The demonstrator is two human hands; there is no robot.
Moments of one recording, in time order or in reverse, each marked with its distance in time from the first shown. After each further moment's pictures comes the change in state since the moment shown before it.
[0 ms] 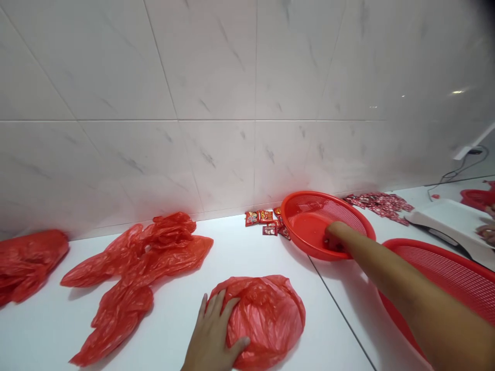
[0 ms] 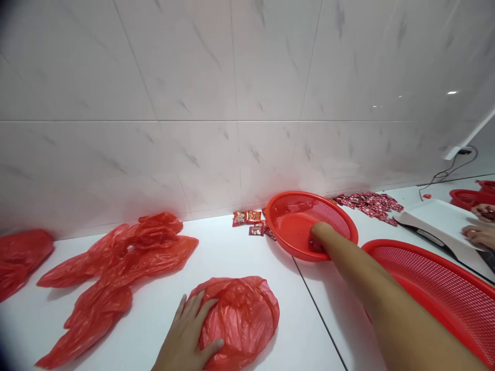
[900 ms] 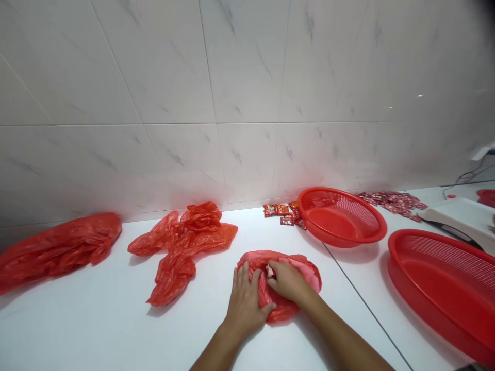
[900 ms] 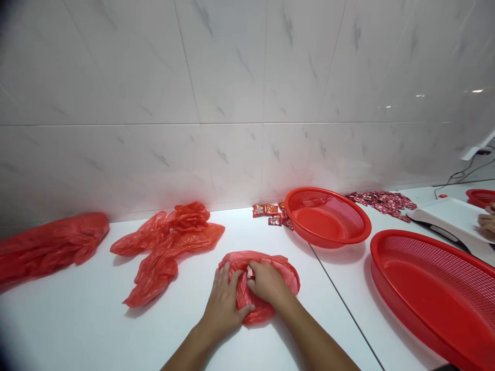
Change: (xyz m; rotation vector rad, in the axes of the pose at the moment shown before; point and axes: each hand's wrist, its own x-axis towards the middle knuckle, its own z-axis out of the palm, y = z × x) left_hand -0.014 0.020 -0.005 -0.095 -0.048 -0.082; right_hand -0.192 -0.205 0.204 0.248 0.290 -0.652
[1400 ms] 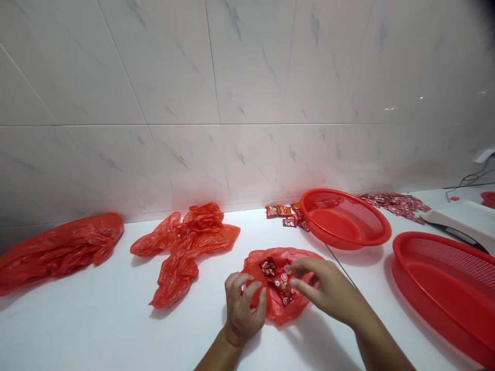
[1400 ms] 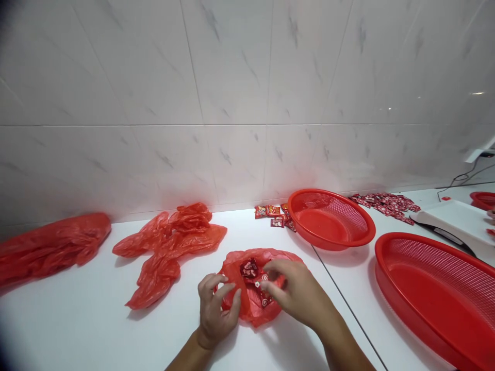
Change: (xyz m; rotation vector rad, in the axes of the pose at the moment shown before) left_hand -0.010 0.014 -0.030 -0.122 0.814 0.266; right_hand -0.076 -0.002 -0.085 0.262 0.306 -0.185
